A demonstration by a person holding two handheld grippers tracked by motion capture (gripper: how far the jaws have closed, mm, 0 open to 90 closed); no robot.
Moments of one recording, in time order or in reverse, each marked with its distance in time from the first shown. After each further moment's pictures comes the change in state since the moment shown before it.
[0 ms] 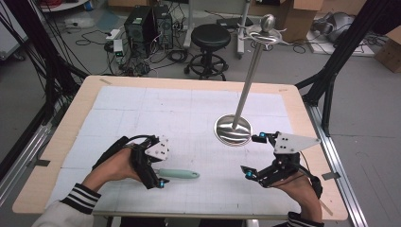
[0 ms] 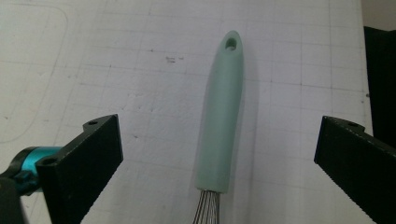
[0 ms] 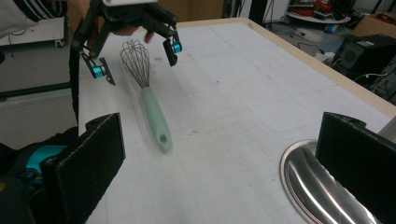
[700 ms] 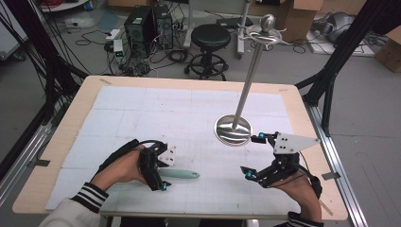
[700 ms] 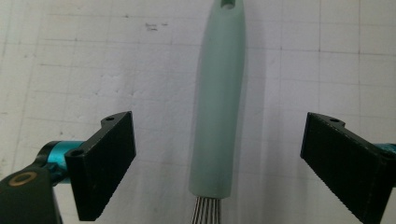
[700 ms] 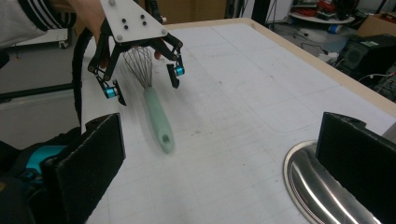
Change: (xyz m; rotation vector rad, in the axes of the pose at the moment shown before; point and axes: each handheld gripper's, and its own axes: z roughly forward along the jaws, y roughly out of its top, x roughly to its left) left arm -0.002 0.000 0.026 0.155 -0.027 0.057; right arm 0.000 -0.001 0.001 -0.001 0.018 0.003
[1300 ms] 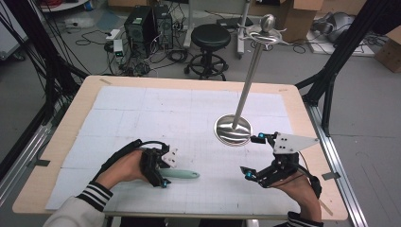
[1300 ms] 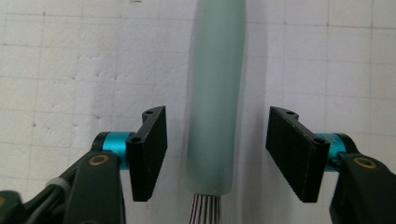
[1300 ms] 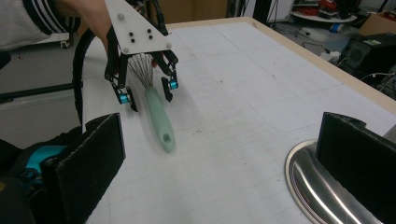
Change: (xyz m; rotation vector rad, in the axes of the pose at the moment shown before) left arm 0.006 -0.002 0.009 0.070 -0.049 0.004; right arm -0.001 -0.001 0.001 -0.001 0.003 0.003
